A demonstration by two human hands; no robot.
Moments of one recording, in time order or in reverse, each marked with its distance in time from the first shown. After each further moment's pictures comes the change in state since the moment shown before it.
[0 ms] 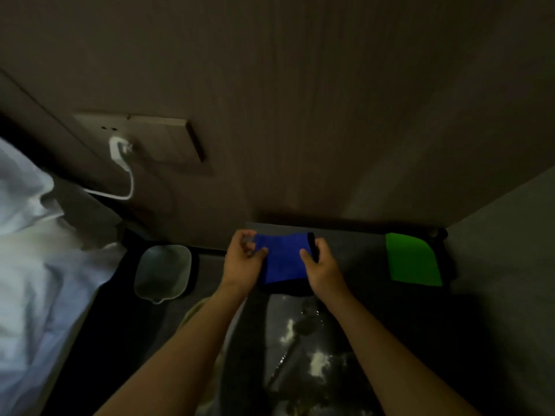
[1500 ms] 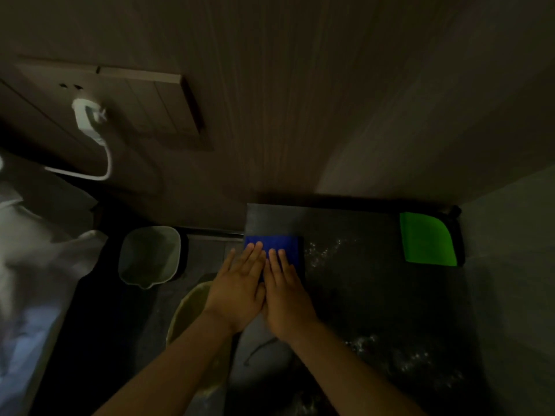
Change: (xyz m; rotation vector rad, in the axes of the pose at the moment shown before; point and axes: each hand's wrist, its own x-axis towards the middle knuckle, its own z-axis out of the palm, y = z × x) left_hand 0.006 -0.075 -0.043 1.313 -0.390 0.530; right_hand -0.026 0.043 0.100 -0.915 -0.301 -0.288
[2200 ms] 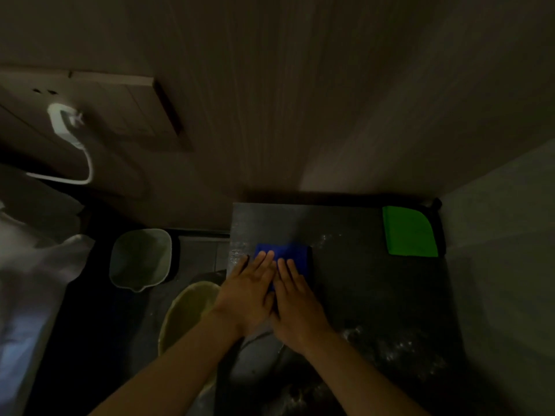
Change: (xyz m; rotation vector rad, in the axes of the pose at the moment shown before) left_hand 0.003 0.035 -0.003 0.047 -0.138 0.130; right_hand -0.035 0.029 -0.008 0.007 -0.112 0.081
